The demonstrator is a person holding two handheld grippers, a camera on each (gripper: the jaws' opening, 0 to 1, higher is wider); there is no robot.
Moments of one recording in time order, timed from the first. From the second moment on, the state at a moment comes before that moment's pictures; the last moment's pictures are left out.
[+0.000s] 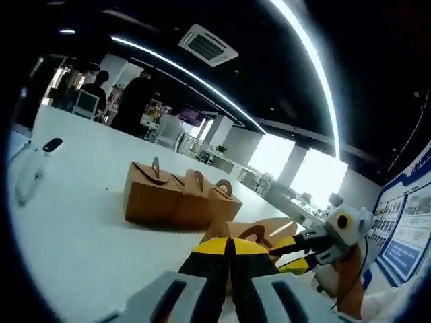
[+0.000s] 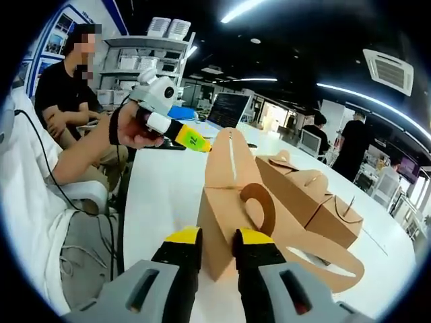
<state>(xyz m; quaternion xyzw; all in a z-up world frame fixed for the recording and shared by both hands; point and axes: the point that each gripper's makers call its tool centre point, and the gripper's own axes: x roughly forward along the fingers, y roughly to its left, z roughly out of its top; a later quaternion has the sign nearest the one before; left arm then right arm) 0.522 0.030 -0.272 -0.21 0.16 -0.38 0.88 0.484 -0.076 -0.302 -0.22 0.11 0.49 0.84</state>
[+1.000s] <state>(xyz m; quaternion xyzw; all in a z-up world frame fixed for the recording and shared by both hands) 0.520 0.034 -0.312 -0.35 0.21 -0.39 0.82 0.485 -0.076 -0.303 -0.23 0.11 0.49 0.83</state>
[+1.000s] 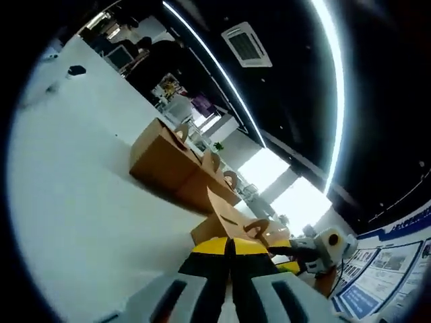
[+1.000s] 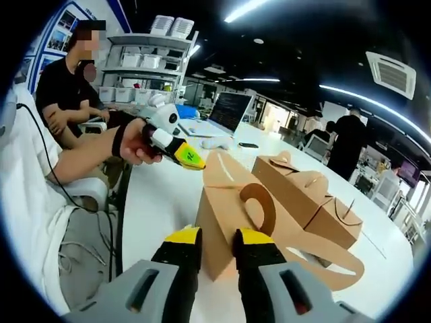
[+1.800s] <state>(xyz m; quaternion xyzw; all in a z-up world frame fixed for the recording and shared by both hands) 0.510 0.016 -0.337 -0.33 0.26 -0.39 0.82 0.485 -0.076 -0.303 -0.23 0.11 0.49 0.83</state>
